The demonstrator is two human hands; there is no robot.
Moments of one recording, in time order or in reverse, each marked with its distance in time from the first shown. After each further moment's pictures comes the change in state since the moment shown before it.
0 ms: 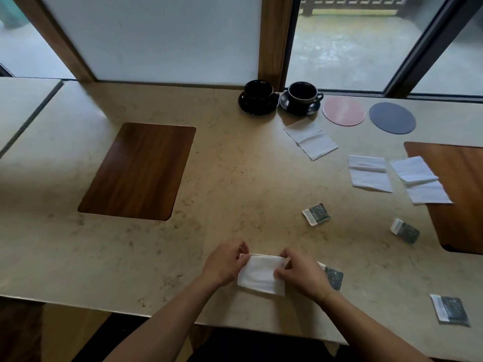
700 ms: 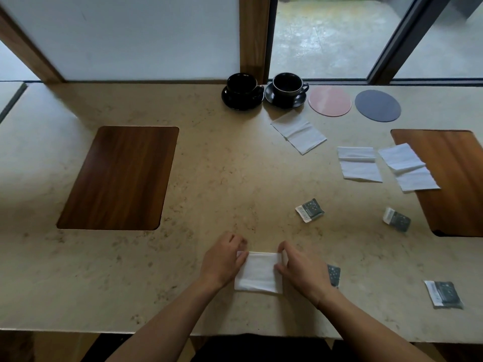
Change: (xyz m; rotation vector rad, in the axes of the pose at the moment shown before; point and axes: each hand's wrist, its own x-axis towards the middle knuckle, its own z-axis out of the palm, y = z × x) left_hand 0.021 -0.006 0.007 0.178 0.125 0.182; right_hand 0.009 0.004 0.005 -0.295 0.176 -0.055
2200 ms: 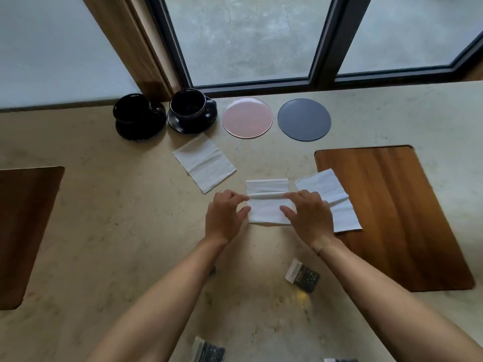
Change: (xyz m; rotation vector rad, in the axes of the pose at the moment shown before) left_hand 0.283 0.242 0.065 -0.070 0.182 -0.028; right_hand 0.176 0.278 -0.179 -0.023 0.413 0.007
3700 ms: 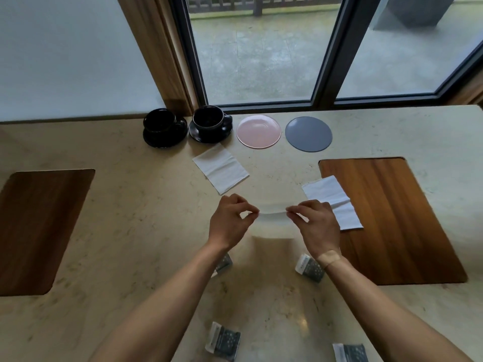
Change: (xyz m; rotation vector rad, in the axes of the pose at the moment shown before) left_hand -0.050 0.009 -0.060 -0.264 0.019 0.035; right_hand -0.055 -0.038 -0.032 0.295 0.197 0.059
